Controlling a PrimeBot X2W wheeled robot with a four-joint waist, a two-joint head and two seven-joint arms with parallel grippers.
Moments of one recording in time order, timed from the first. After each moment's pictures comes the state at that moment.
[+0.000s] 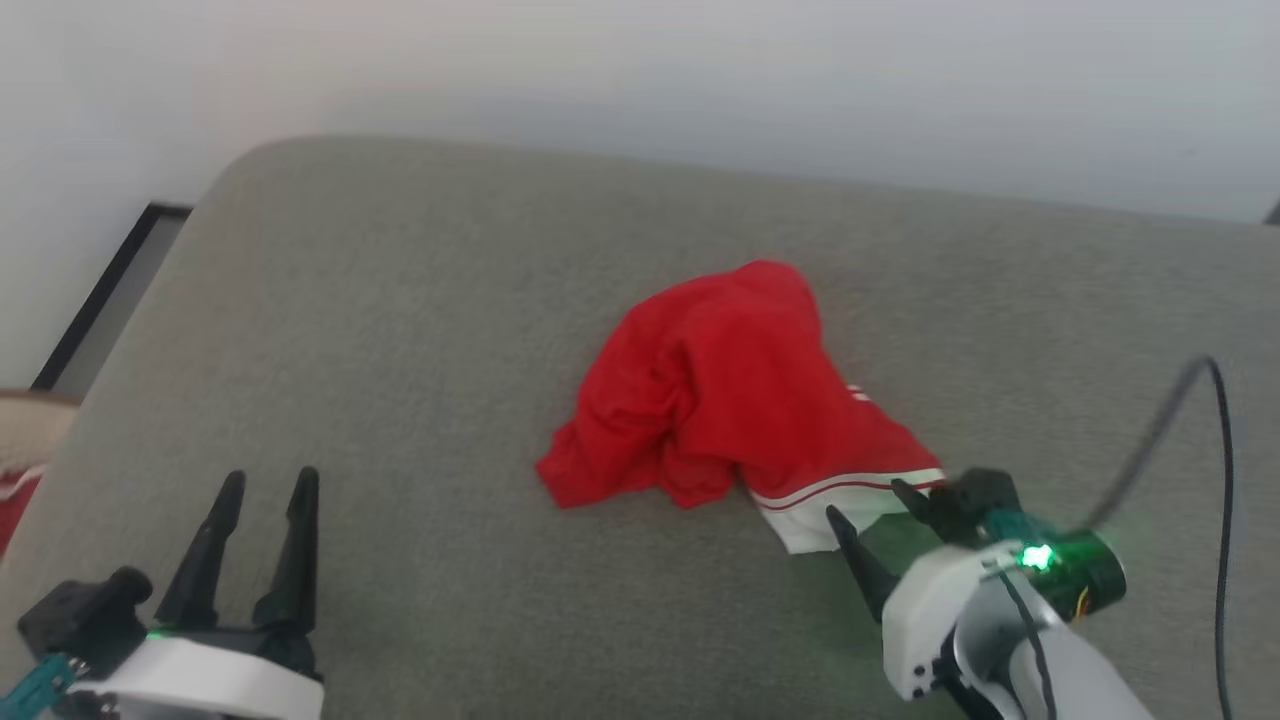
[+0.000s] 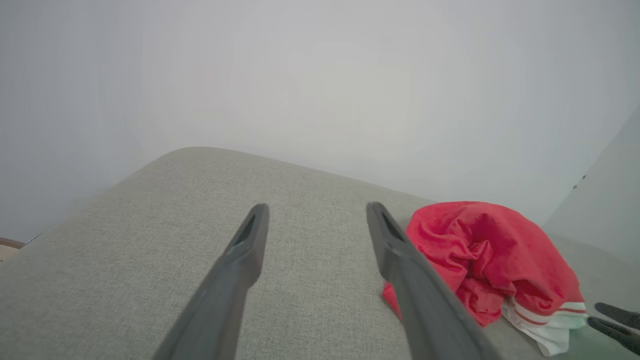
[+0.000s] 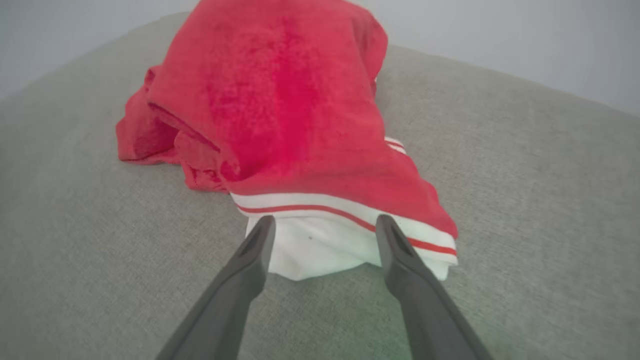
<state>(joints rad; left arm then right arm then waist) 0.02 0.36 -0.11 0.09 -0.63 -0.13 -0.26 -0.20 -0.15 0.27 0.36 0.22 0.13 0.11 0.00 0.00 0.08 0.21</state>
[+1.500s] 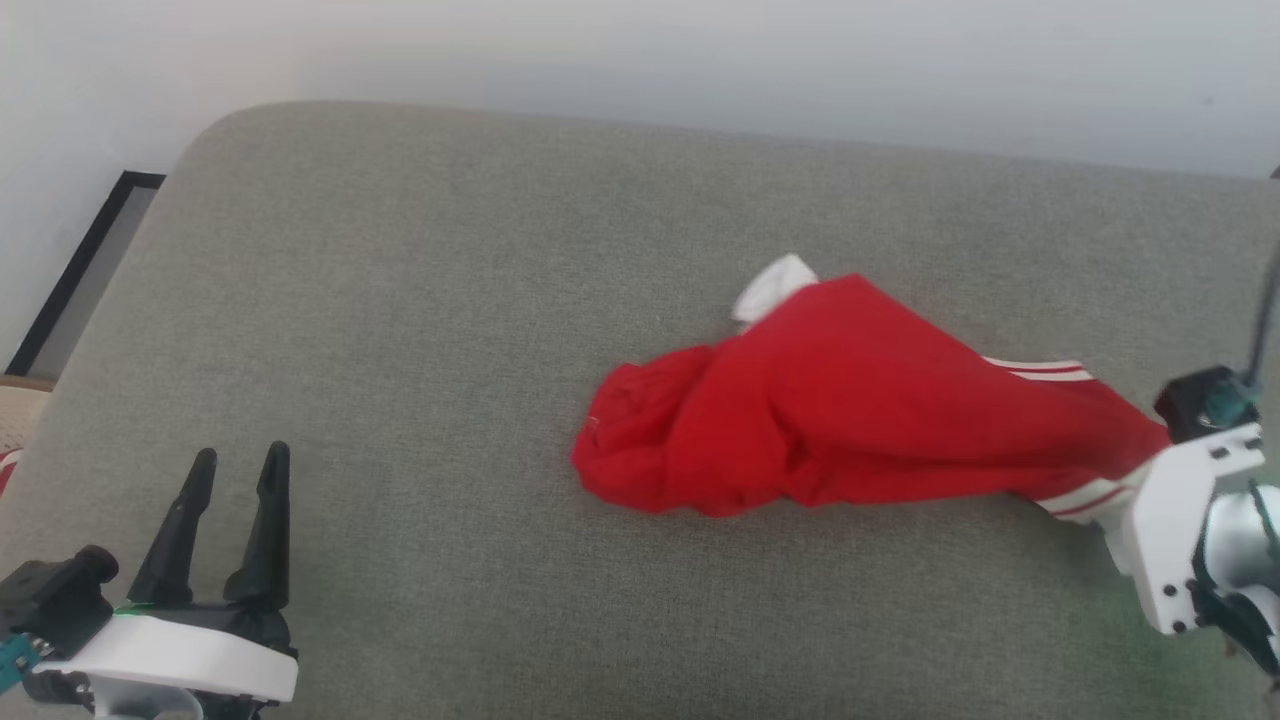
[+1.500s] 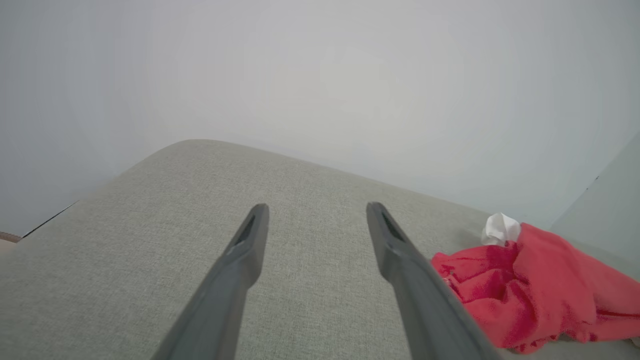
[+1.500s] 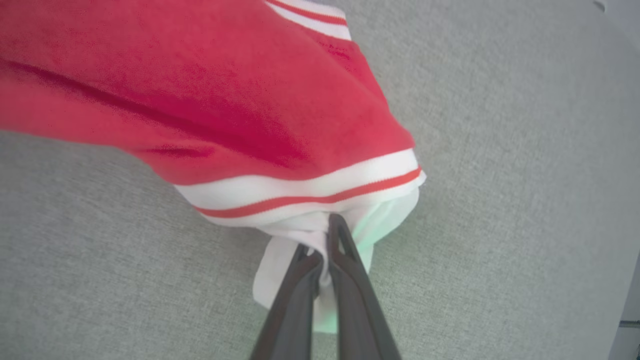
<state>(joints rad) -0.02 0.38 -0.09 0.11 -0.68 -0.13 -0.26 -0.23 -0.42 0.05 0.11 0.22 0.13 0.89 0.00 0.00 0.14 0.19</state>
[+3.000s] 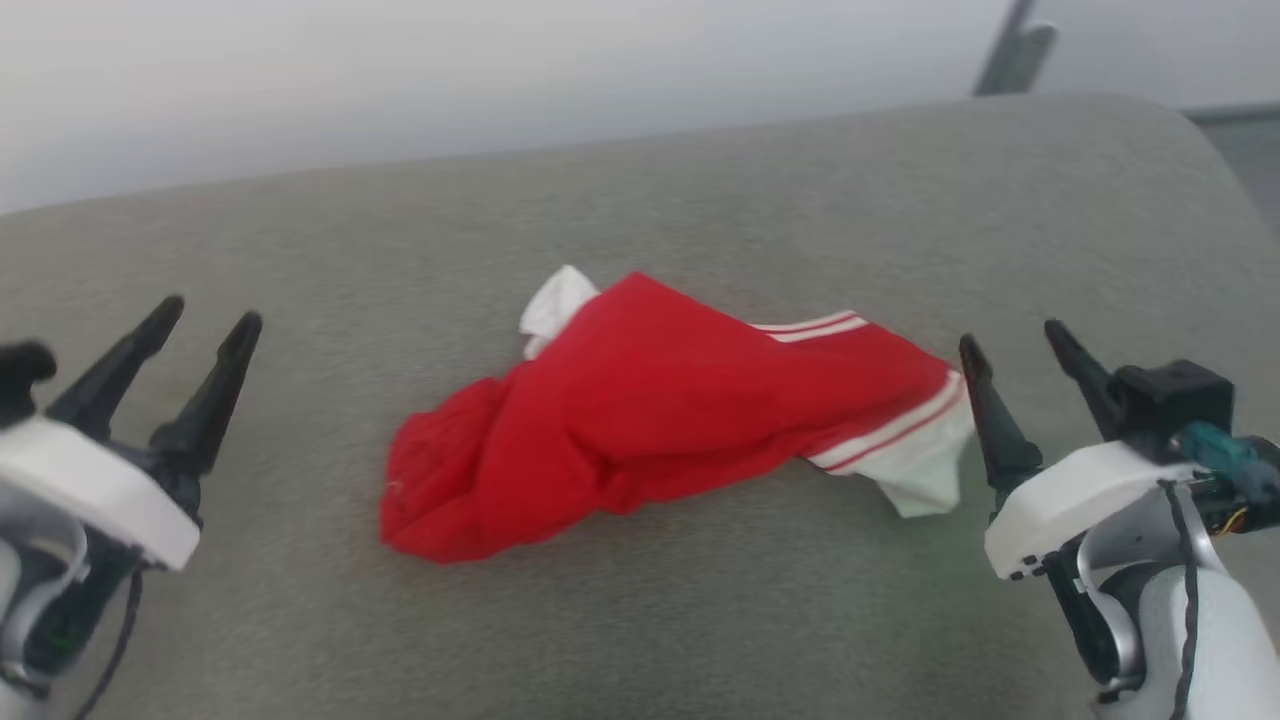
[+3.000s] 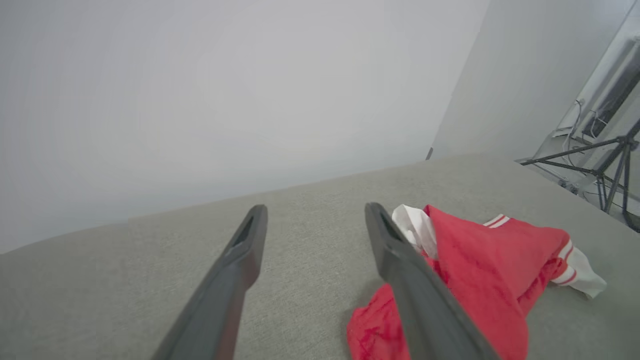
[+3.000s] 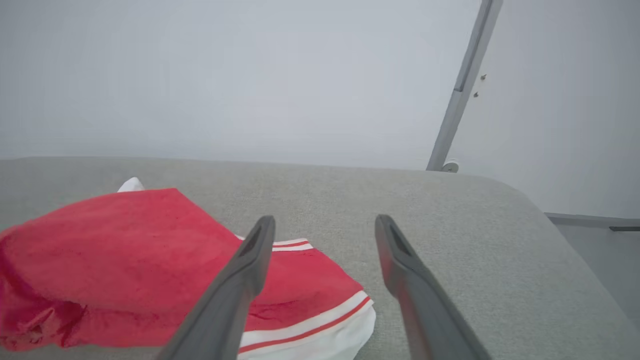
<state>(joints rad) -0.33 0.80 -0.39 0.12 -0.92 -0.13 -0.09 -0.19 -0.09 -0.01 -0.01 0.13 0.13 0.18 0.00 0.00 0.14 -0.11</state>
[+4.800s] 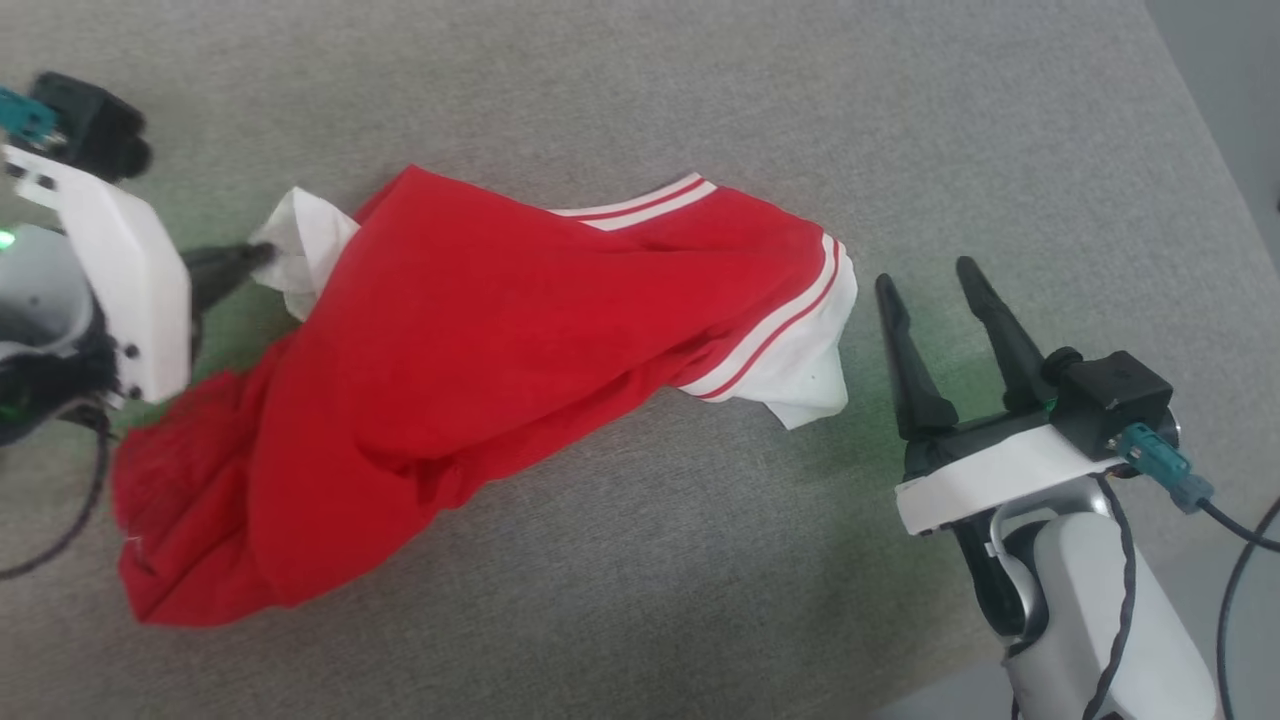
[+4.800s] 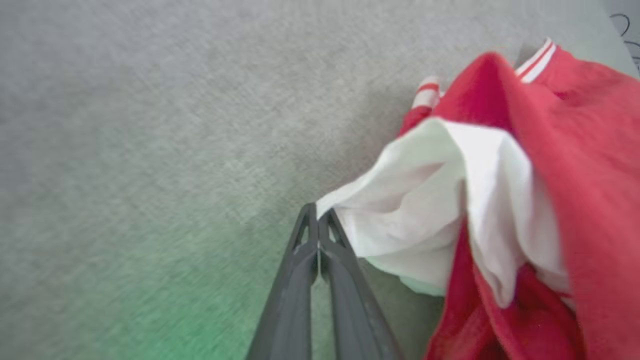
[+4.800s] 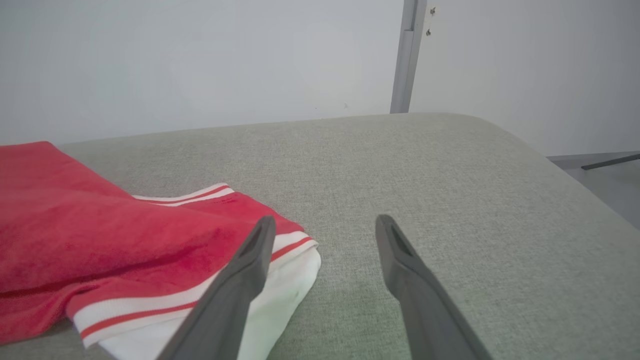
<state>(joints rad) -0.97 0.93 -0.92 0.27 -1.24 -0.13 0.52 -0.34 -0.05 0.12 0.26 0.24 0.13 -0.23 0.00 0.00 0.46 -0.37</state>
